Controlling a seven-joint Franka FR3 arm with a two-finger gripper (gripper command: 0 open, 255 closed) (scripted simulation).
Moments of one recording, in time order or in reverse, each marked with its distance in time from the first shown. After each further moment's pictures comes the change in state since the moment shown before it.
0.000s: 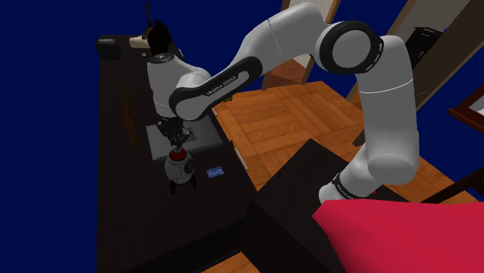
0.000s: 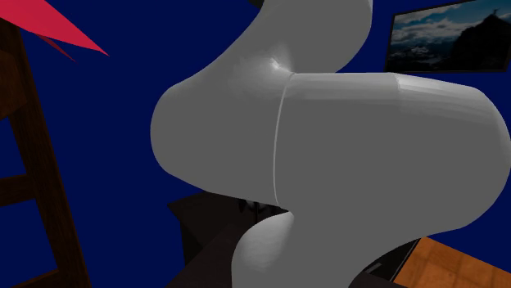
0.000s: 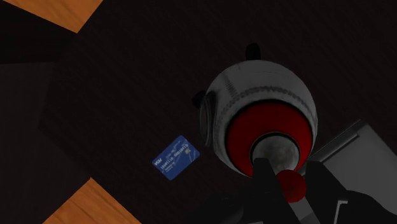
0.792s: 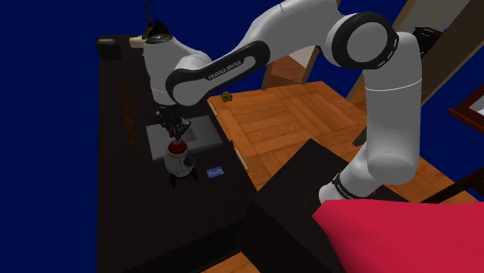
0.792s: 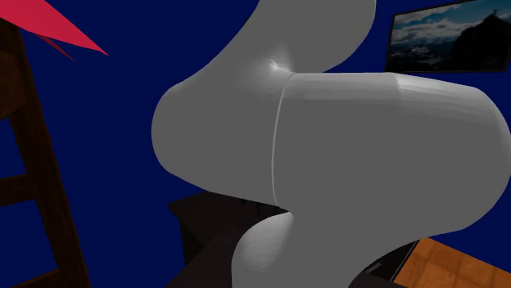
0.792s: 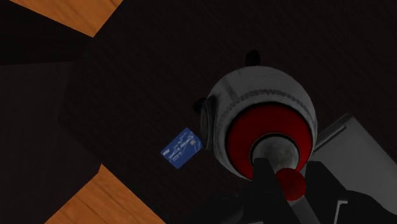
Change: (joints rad) arm -0.017 -0.076 0.029 0.011 0.039 -0.086 -0.019
